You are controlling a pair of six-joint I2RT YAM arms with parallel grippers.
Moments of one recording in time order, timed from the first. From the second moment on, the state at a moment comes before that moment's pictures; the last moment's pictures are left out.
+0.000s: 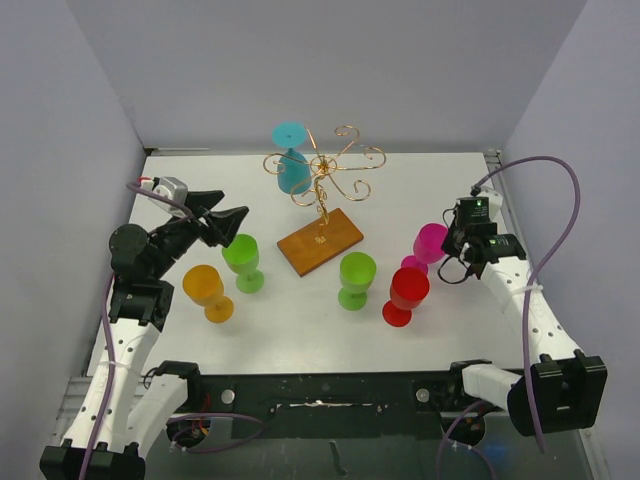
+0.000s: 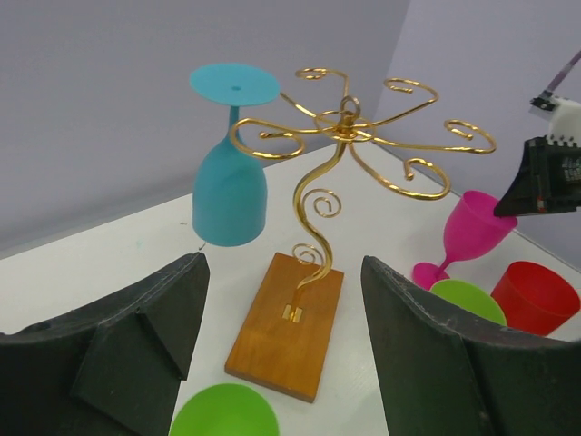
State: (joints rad) left arm -0.11 0.79 0.77 0.19 0.53 -0.26; right arm 0.11 1.16 0.97 -0.66 0.26 0.43
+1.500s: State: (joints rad) left arm -0.23 1.00 1.04 0.32 0.29 -1.22; right arm 0.71 1.18 1.27 0.35 0.17 0.30
